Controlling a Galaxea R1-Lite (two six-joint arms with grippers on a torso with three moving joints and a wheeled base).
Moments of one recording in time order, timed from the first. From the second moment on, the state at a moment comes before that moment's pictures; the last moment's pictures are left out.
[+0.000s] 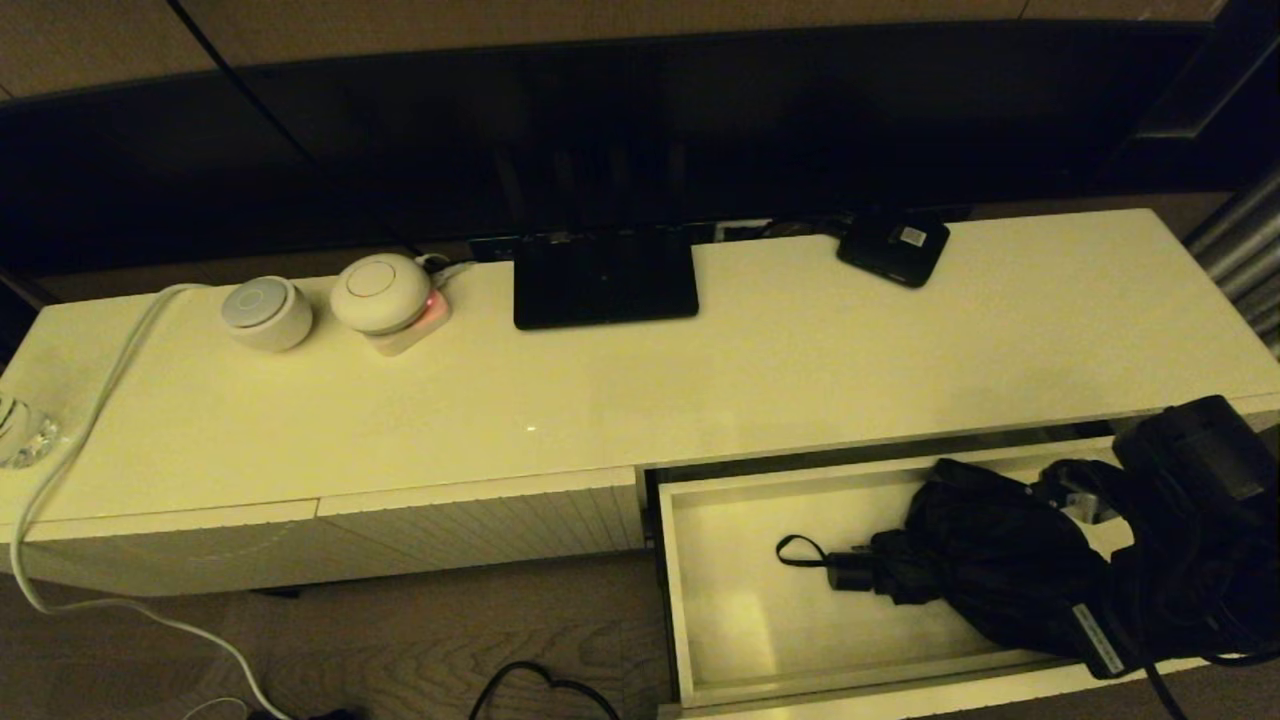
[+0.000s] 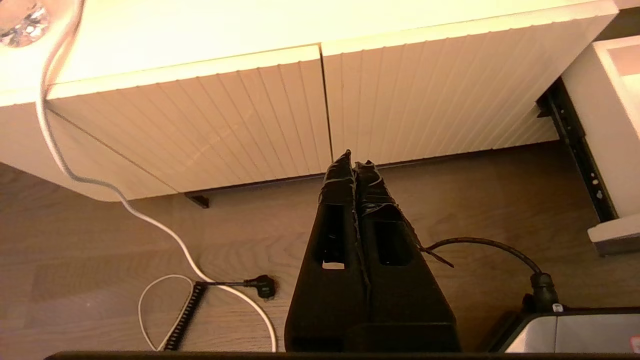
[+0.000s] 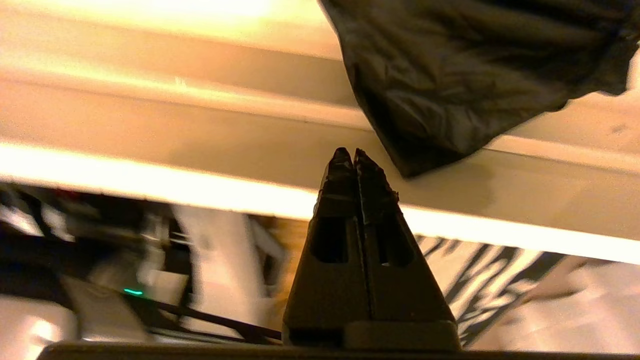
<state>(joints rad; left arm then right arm) 0.00 0.00 0.00 0.00 -0.01 0.05 0.19 1.50 -0.75 0.34 -0.07 -0.05</state>
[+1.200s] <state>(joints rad) 0.00 0.00 0.00 0.00 -0.01 0.05 0.04 1.44 -0.69 0.21 -0.01 -1.48</state>
